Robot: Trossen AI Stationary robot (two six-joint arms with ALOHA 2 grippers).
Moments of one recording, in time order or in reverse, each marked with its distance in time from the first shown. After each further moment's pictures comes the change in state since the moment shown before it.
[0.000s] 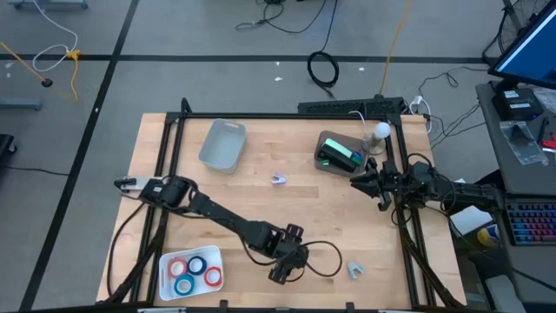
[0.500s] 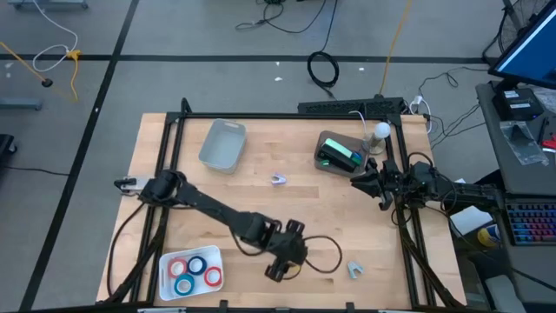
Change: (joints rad) left arm 0.025 -0.114 0.001 -0.032 0.026 0.081; right arm 0.000 -0.005 0.000 0.011 -0.003 0.036
